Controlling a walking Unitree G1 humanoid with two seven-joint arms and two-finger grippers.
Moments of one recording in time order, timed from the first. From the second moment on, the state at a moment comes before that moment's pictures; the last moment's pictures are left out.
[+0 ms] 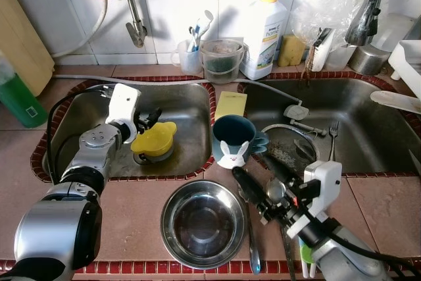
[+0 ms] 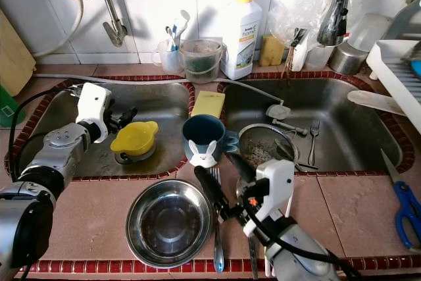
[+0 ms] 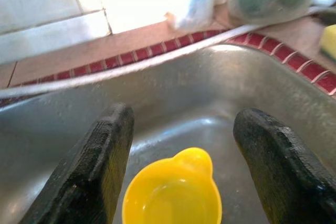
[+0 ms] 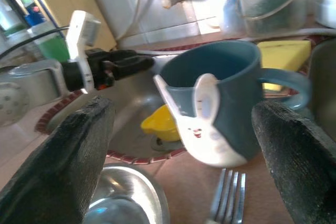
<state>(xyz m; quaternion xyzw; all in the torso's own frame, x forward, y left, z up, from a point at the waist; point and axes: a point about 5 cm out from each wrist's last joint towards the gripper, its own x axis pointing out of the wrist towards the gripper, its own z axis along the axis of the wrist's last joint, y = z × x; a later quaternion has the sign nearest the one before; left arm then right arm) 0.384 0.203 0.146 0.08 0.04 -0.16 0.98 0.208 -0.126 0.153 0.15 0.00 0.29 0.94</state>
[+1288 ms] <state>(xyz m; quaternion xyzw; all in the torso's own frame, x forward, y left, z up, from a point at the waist) 0.308 0.200 0.155 0.07 -0.06 -0.25 0.96 0.234 -0.129 0.161 0.13 -0.03 0.29 0.95</state>
